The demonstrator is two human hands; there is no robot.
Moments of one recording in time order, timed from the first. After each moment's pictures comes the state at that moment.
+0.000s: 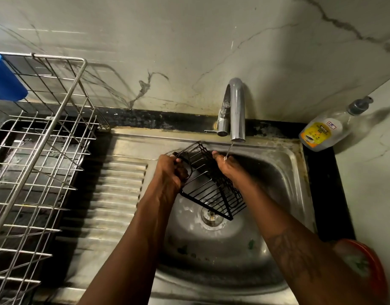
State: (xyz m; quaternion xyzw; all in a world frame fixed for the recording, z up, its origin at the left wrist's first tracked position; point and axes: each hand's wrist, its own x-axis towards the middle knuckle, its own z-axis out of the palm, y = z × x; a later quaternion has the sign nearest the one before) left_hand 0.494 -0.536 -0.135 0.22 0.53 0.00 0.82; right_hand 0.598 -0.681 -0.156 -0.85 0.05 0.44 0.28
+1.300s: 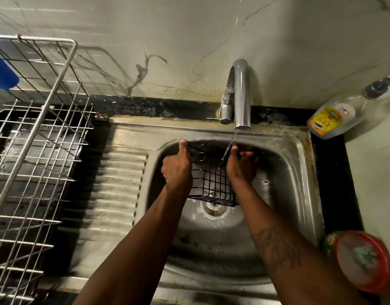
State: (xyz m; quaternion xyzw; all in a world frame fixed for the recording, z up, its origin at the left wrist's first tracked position) left_hand 0.497 -0.570 -0.165 0.55 0.67 0.01 0.49; right_hand 0.573 -0.703 -0.204 -0.92 0.12 0.19 0.33
